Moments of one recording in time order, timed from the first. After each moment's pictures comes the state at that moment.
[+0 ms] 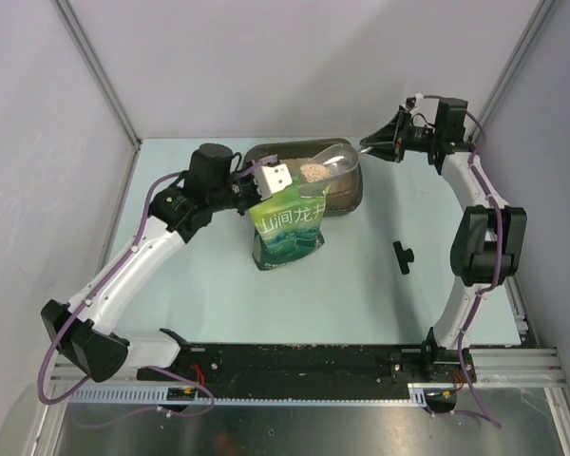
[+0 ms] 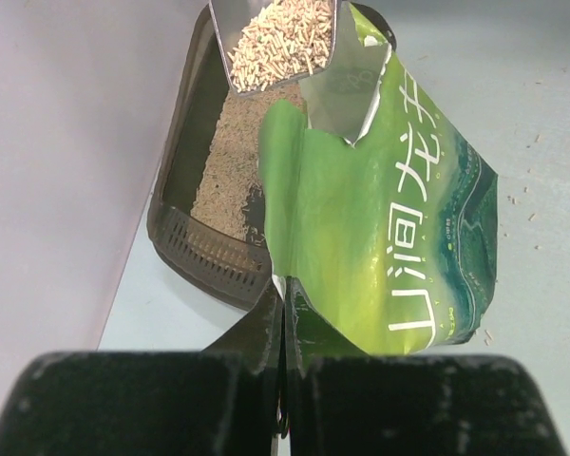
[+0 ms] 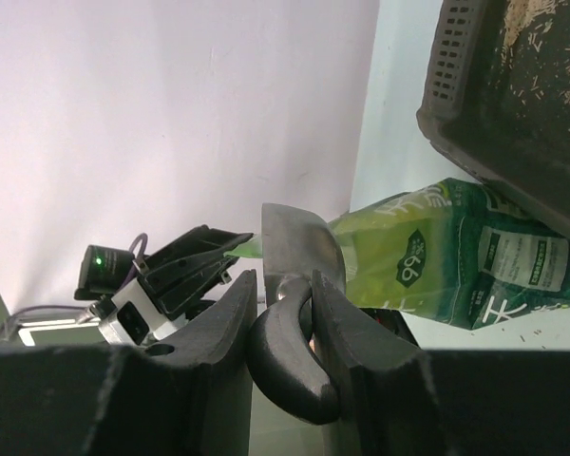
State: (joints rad) left arm -0.56 1.30 1.38 -0.60 0.26 0.72; right arm -0.03 1.91 1.66 -0.14 -1.25 1.03
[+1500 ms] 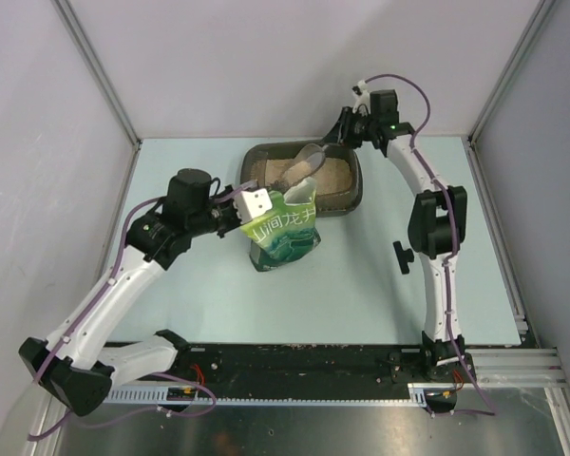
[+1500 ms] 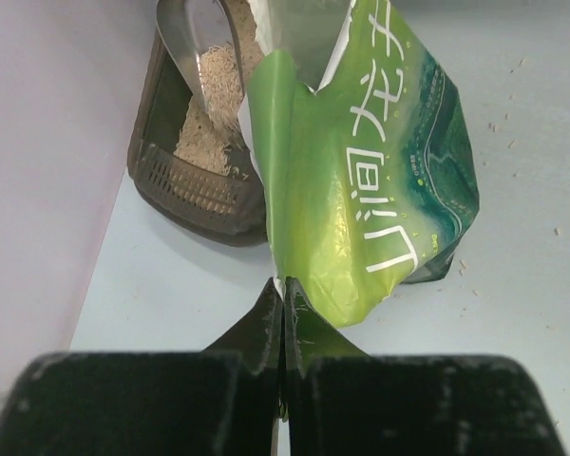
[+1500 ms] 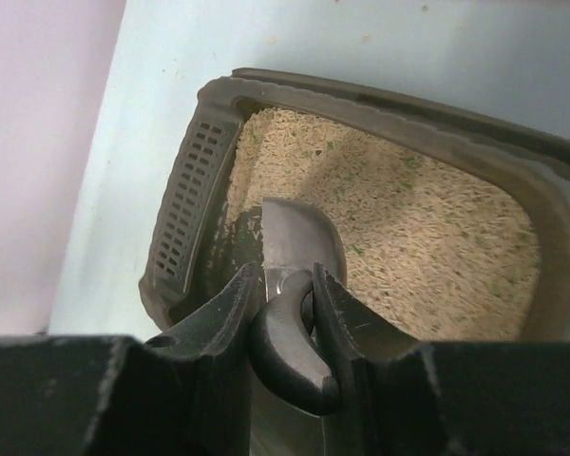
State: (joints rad) left arm -0.52 1.07 1.18 -0.65 0.22 0.76; right arm 0.22 2.37 2.23 -0.39 -0.60 0.44
